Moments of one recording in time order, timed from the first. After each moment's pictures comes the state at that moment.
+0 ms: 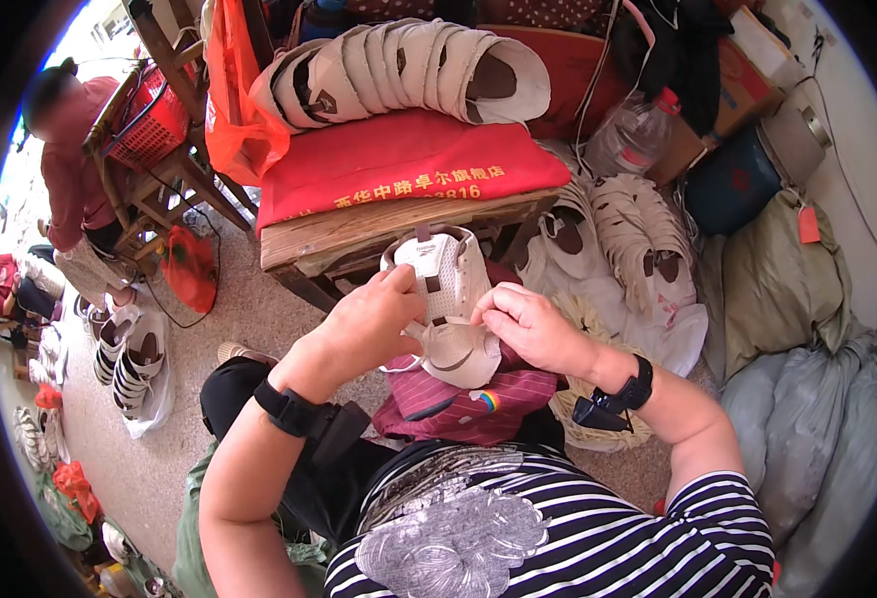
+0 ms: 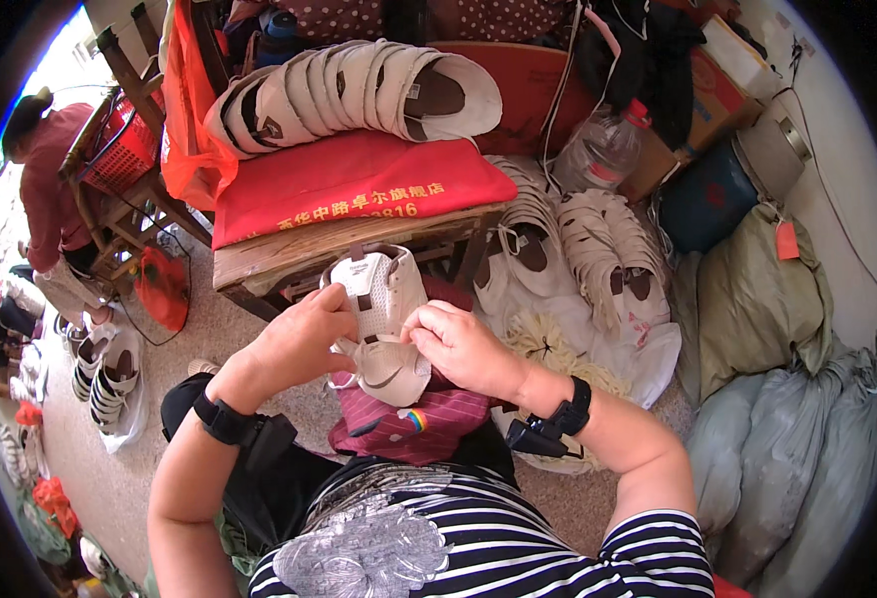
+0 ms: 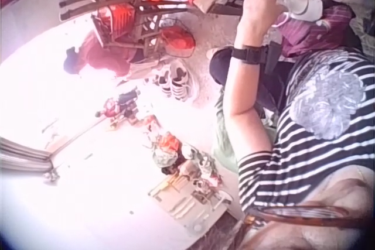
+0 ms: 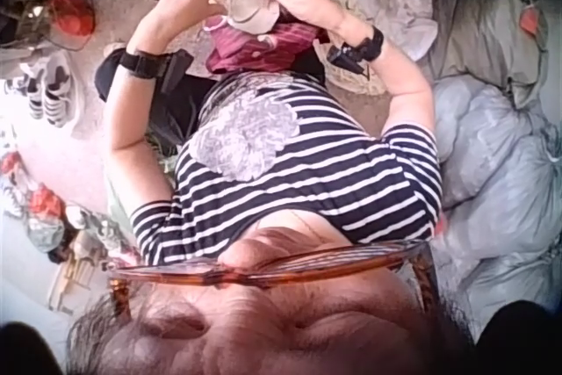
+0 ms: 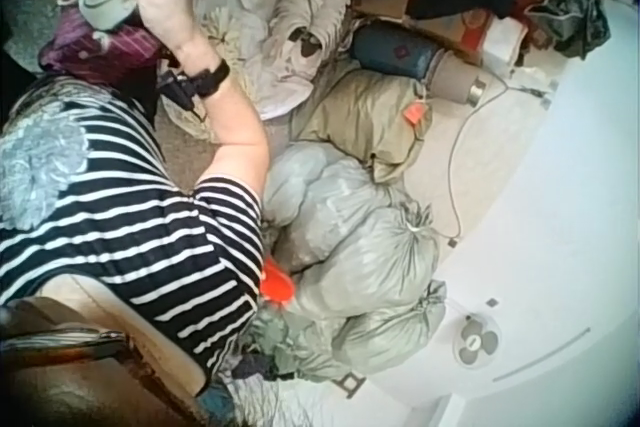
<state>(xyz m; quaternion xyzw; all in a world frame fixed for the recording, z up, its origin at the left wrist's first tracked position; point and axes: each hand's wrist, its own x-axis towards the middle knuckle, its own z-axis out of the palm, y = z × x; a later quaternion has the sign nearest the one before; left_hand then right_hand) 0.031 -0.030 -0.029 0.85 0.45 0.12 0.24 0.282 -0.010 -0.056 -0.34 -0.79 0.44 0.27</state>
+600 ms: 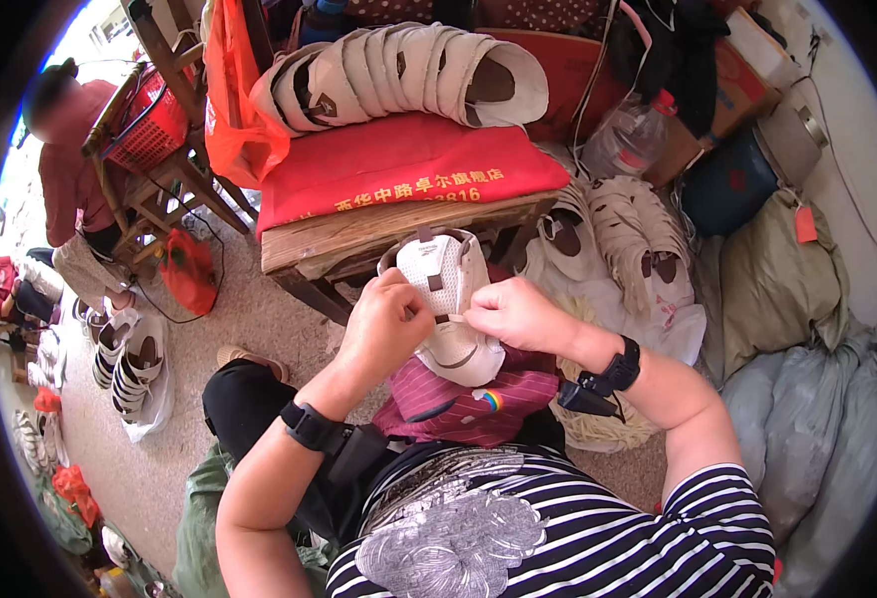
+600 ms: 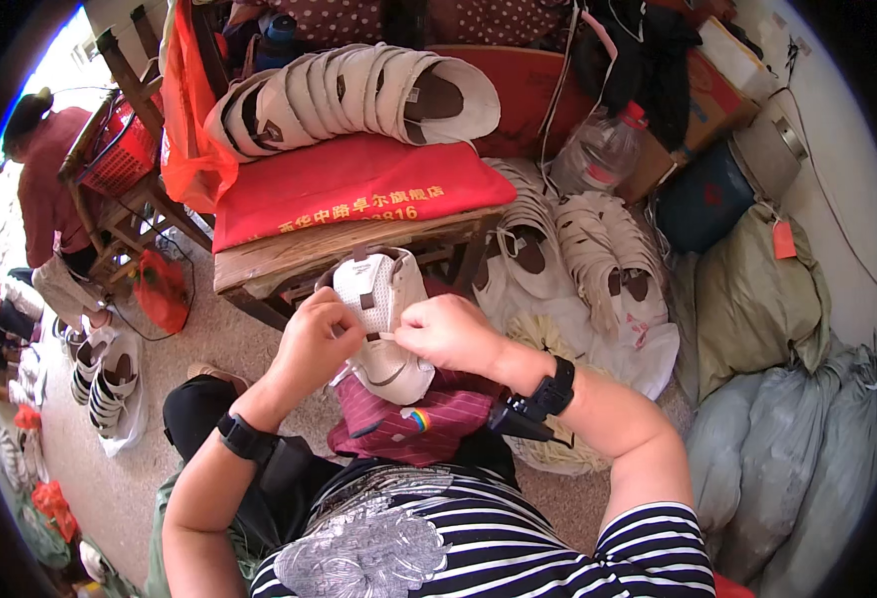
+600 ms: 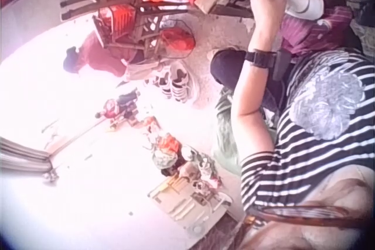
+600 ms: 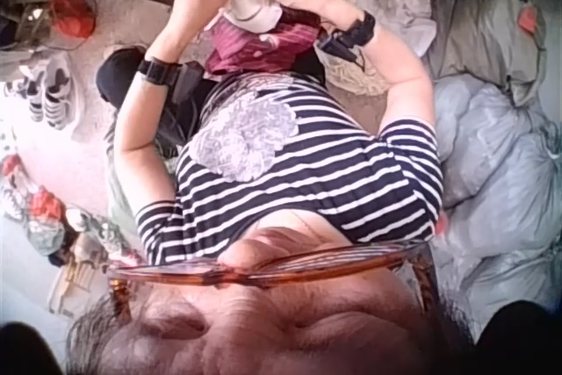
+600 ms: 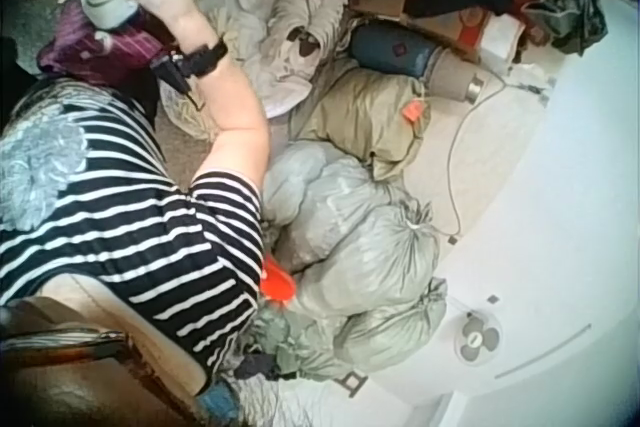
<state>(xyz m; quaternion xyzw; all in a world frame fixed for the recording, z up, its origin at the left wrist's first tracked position) 0.051 -0.041 -0.058 0.72 0.56 0.31 0.27 0.267 0.012 -0.055 -0.42 -0.80 0.42 0.11</state>
